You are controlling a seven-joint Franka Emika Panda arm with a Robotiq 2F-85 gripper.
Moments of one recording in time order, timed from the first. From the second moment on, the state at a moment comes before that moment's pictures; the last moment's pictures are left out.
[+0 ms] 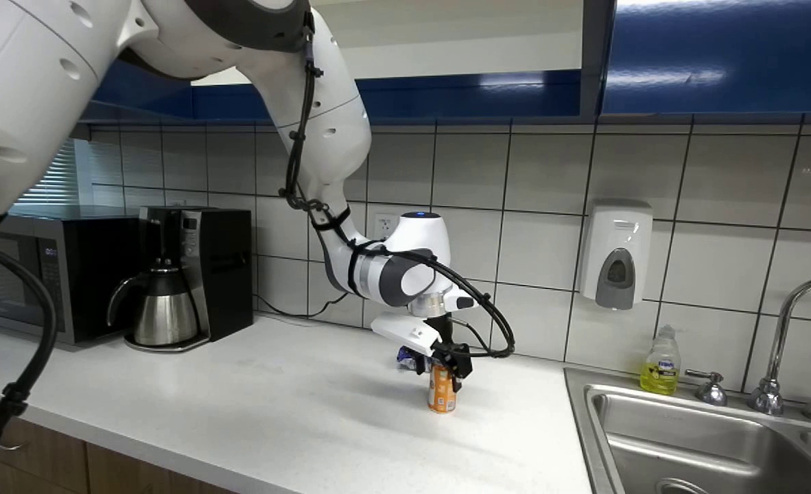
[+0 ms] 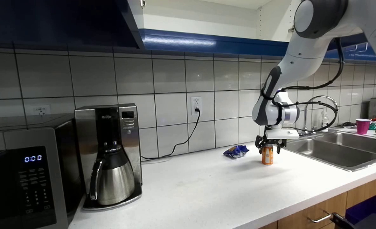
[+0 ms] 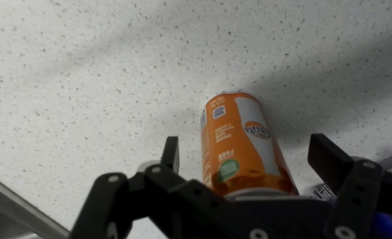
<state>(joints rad) -0.22 0.47 -0.17 -2.14 0.14 2.86 -0.08</state>
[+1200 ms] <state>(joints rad) -0.22 0.52 -0.16 -2.09 0.14 2.89 -0.08</state>
